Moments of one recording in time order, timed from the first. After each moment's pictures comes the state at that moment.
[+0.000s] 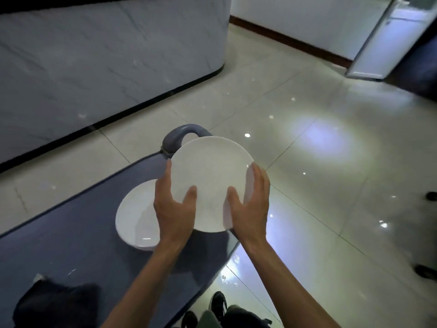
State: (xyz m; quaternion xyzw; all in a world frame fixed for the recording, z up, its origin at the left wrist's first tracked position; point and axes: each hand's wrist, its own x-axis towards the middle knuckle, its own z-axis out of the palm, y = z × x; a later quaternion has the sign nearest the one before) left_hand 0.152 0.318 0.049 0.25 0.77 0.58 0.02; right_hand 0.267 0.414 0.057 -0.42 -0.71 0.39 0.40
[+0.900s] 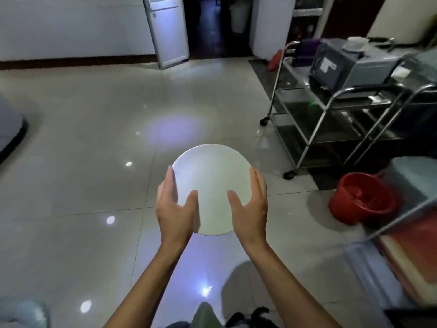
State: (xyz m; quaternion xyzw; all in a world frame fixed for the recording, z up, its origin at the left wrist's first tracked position) left_hand 0.515 0.648 0.060 0.50 0.57 0.56 0.33; right_hand 0.663 0.626 0.057 -0.64 -0.45 0.27 0.56
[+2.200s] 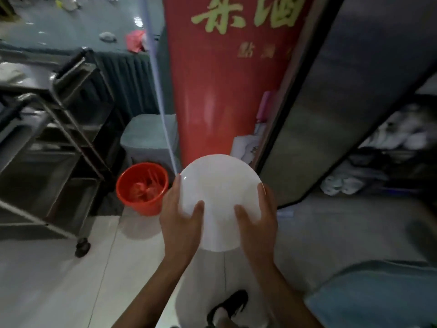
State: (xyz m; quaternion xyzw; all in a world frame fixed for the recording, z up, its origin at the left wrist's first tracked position) left_hand 1.121 0.691 0.032 0.81 0.07 0.18 0.56; right_hand 1.096 0.537 0.026 -0.79 0.14 -0.20 0.56
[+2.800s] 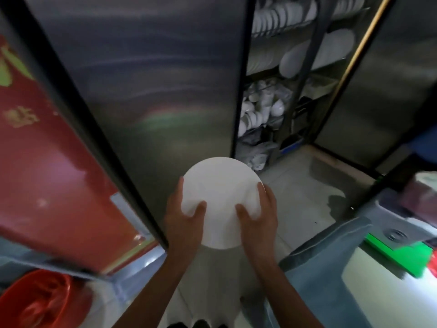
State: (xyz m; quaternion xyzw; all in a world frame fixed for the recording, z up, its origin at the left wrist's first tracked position) left_hand 1.233 0.363 0.045 0.81 -0.15 -0.03 0.57; right_hand 1.128 0.250 0.037 -0.70 0.38 -0.36 0.48
